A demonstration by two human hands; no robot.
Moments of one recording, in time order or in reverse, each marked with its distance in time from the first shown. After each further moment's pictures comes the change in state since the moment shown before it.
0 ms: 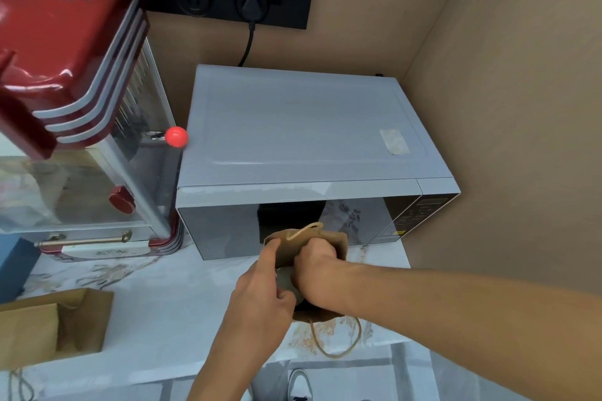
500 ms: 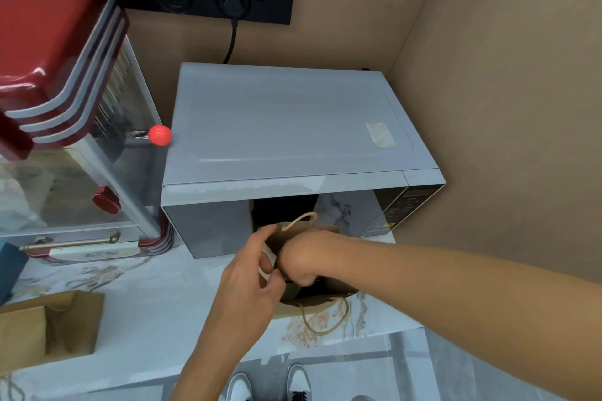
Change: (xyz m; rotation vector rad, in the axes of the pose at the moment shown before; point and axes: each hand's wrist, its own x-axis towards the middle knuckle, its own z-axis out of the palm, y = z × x) left_hand 0.007 -0.006 -0.003 -0.066 0.049 0.184; right_hand -0.021 0.032 -0.018 0.505 -0.001 -0.113
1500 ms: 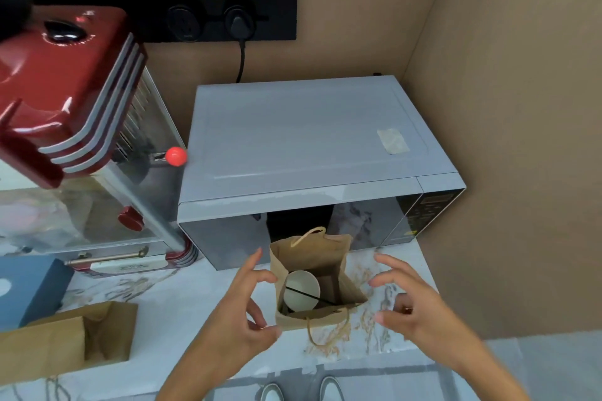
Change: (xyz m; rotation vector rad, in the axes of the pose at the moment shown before) left_hand -0.014 -0.034 -0.023 0.040 -0.220 -0.025; right_hand -0.064 0.024 0.179 1.570 0.844 0.037
